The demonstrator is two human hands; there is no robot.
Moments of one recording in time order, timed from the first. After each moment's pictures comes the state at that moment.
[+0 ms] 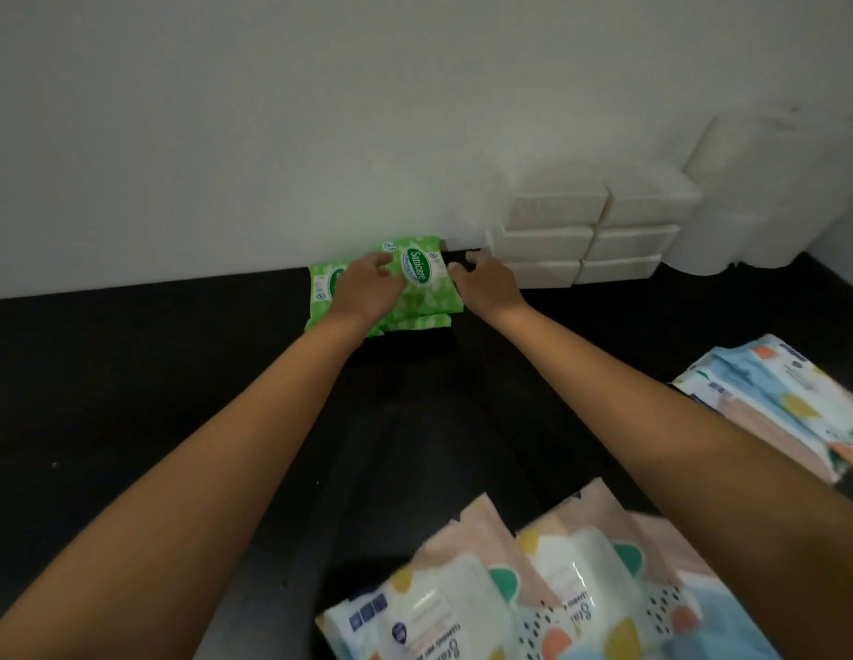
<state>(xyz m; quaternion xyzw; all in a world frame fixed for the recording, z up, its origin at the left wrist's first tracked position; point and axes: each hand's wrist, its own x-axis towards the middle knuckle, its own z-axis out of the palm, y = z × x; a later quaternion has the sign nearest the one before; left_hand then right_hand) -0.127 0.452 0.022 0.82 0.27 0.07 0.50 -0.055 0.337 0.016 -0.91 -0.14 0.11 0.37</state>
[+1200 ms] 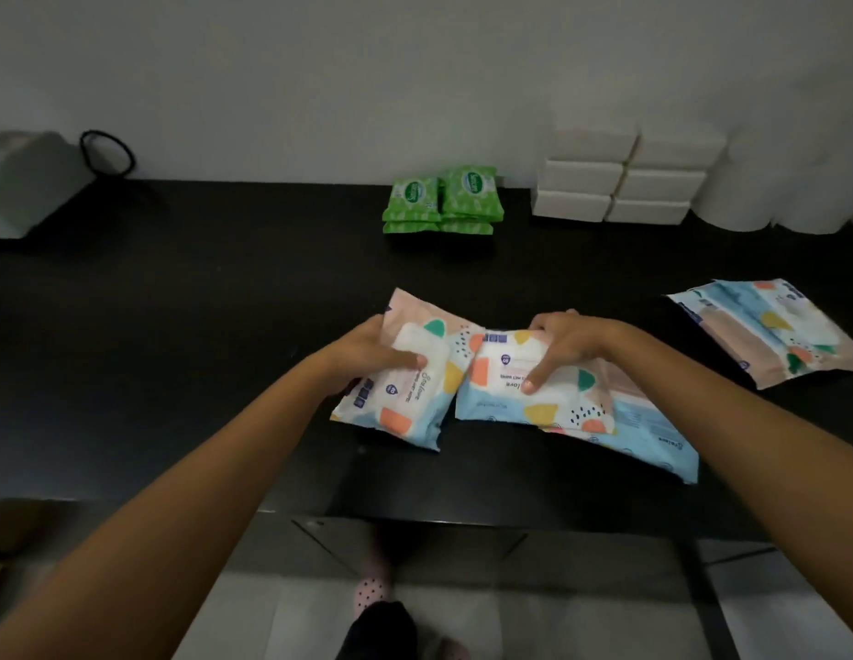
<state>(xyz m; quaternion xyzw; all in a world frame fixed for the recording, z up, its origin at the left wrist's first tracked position) -0.369 0.357 -0.010 0.76 0.29 -0.10 0.57 -0.196 0.174 -0.005 -0.89 -0.29 0.34 0.02</state>
